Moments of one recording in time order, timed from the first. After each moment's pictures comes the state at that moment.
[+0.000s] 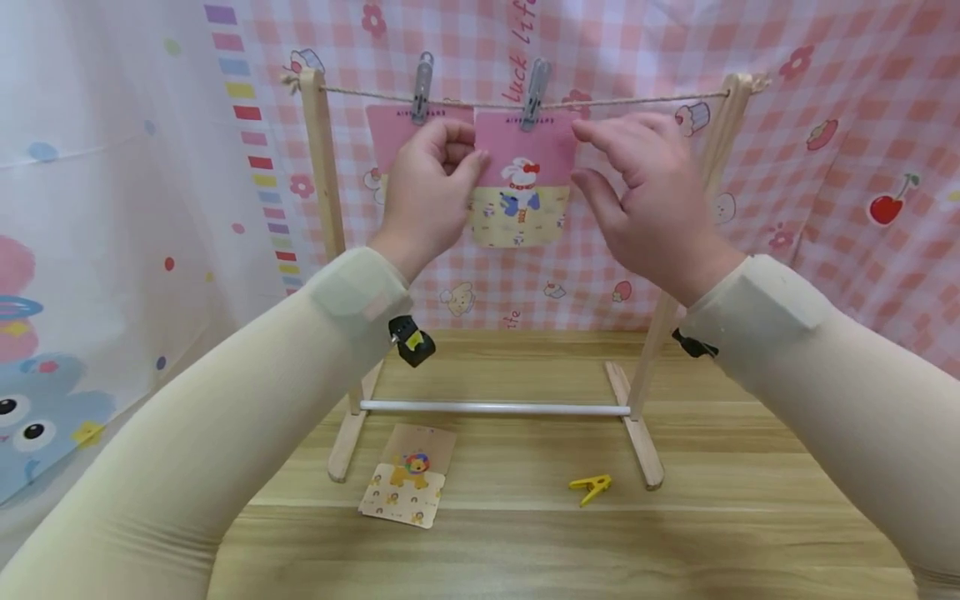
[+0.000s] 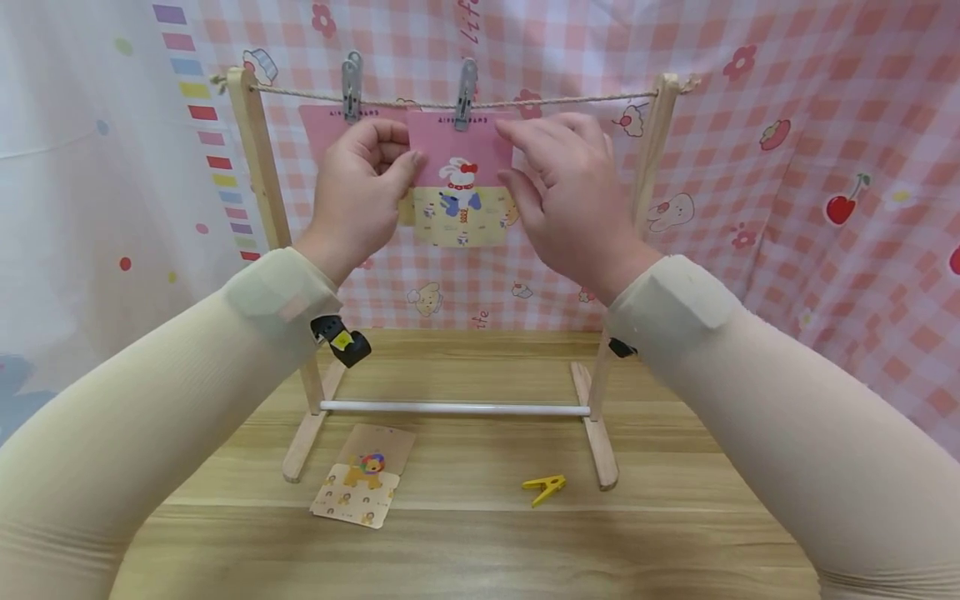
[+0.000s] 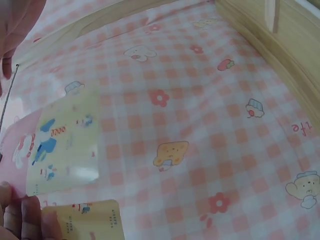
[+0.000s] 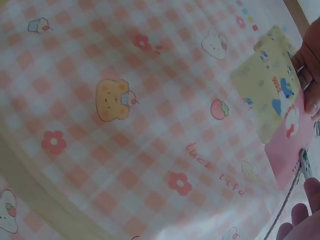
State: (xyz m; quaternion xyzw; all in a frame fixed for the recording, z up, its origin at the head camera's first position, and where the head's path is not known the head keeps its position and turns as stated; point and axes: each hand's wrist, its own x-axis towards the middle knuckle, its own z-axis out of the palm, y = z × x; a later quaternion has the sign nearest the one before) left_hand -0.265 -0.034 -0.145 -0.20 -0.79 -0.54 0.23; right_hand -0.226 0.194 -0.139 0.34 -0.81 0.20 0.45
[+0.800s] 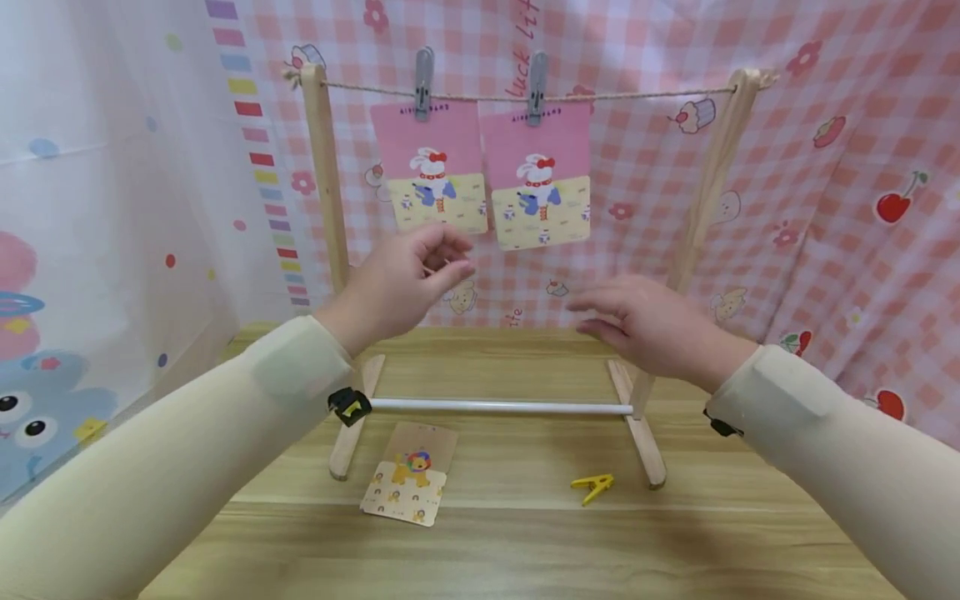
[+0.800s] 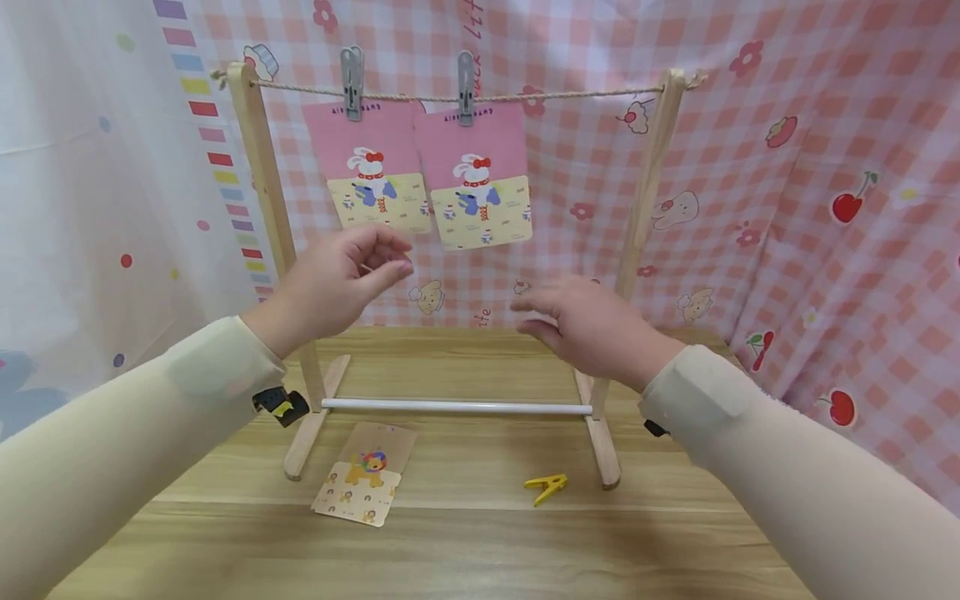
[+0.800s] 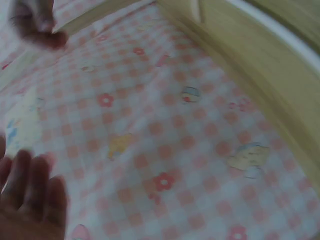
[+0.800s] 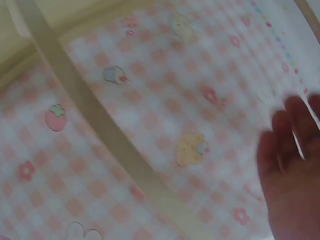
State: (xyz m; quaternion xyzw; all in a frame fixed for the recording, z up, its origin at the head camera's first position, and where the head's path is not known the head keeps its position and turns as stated) left_hand -0.241 -0.087 -0.207 -0.29 -0.88 -0.37 0.10; right_hand -0.215 0.231 -0.234 0.38 -0.90 0.12 0.19
